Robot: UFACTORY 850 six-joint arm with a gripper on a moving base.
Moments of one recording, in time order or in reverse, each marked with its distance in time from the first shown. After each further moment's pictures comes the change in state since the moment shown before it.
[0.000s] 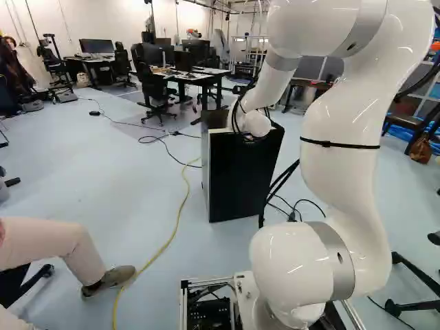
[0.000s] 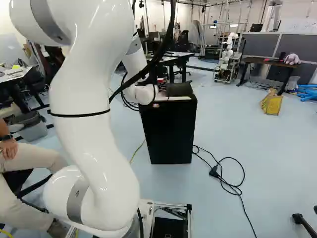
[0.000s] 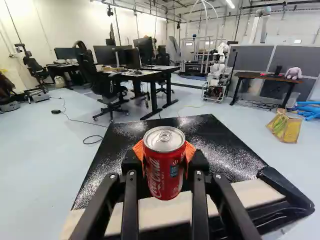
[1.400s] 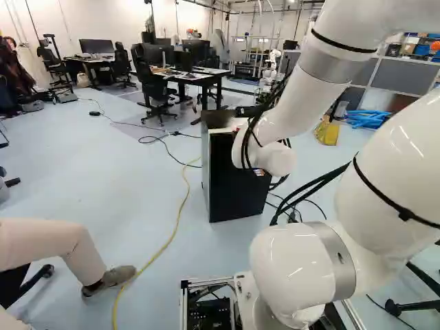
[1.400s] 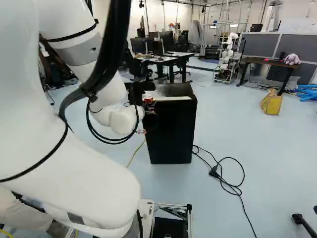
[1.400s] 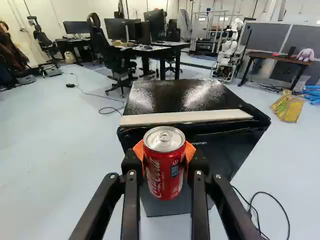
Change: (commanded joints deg) arm 3.0 28.1 33.3 -0.5 -2.6 -0.7
